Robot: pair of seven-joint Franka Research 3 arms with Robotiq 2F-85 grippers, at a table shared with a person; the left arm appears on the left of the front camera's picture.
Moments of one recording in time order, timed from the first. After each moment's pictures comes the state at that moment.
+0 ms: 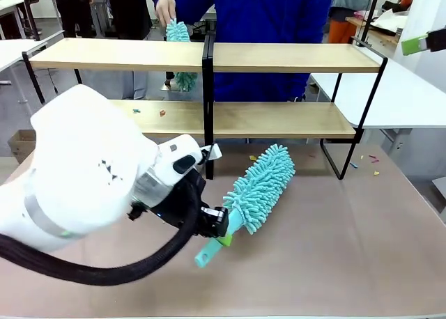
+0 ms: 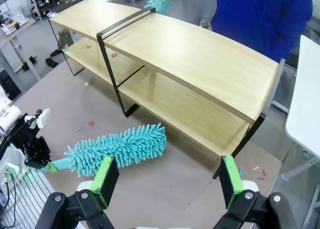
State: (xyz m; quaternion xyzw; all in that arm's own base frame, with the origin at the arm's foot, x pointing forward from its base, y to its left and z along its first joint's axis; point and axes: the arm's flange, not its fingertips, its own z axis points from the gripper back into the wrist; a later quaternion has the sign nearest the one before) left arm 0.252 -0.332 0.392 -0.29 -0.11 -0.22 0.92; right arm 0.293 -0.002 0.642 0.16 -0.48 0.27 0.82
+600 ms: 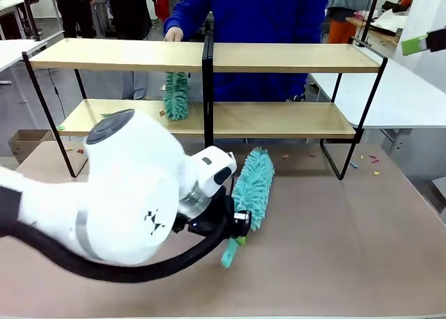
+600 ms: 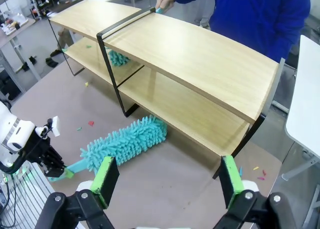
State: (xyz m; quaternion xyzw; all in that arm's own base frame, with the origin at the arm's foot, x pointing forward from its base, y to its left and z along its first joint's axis) left arm 0.260 -0.381 0.368 -0.24 -0.14 -0.12 0.95; right arm 0.293 -0.002 0.642 0.16 -0.48 0.27 0.82
